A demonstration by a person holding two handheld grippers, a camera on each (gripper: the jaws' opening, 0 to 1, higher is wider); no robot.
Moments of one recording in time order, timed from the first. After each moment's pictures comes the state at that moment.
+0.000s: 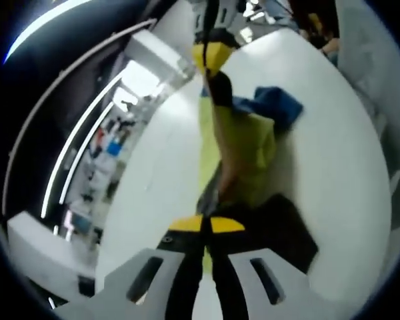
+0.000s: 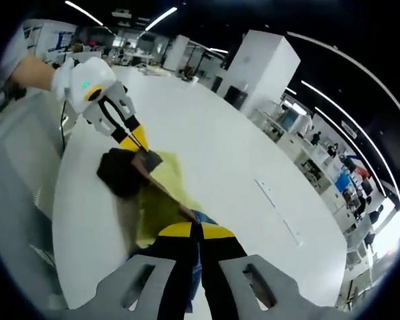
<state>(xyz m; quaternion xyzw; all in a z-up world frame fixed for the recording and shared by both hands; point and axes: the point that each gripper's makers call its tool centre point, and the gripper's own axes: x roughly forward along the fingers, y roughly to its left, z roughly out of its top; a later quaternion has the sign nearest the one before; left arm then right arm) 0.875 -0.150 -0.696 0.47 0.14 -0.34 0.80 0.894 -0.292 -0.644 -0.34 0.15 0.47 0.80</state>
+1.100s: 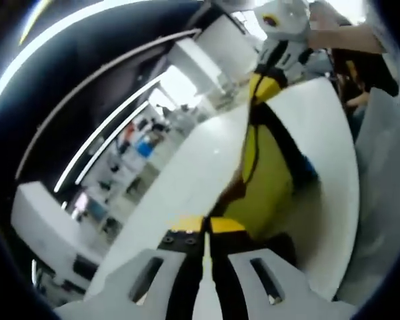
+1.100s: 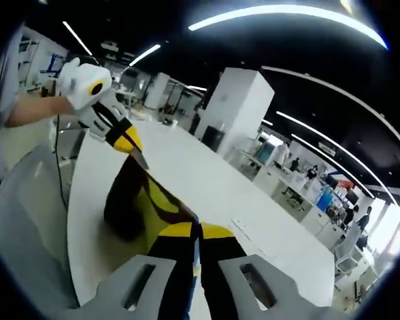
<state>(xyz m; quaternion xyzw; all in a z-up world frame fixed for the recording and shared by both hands) 0.829 -0.145 -0.543 0.39 0.07 -0.28 0.88 0.848 -0.302 -0.527 -0.27 0.01 0.44 0.85</state>
